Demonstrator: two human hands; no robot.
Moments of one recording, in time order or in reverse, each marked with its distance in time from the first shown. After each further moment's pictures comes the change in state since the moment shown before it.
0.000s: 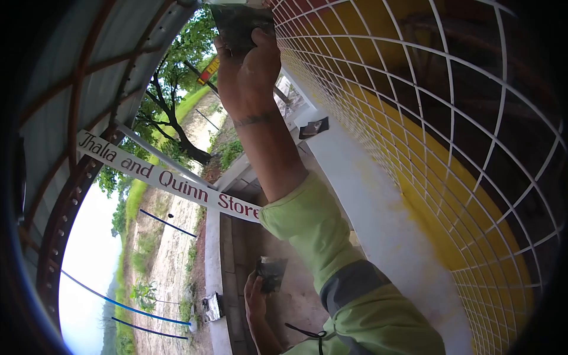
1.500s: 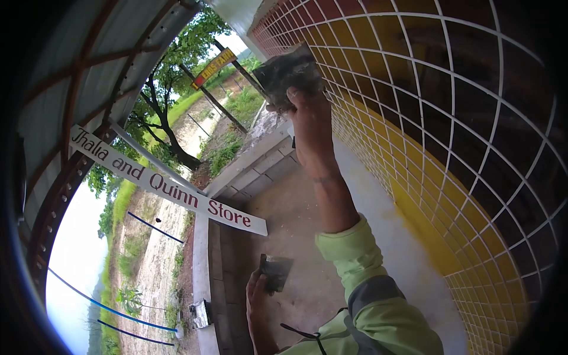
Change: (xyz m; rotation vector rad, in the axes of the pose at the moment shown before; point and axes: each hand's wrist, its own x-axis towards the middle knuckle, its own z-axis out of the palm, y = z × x) left_hand 0.019 0.003 0.023 0.026 -0.083 0.049; right_hand -0.066 -0.080 -0.039 -1.043 0.010 0.087
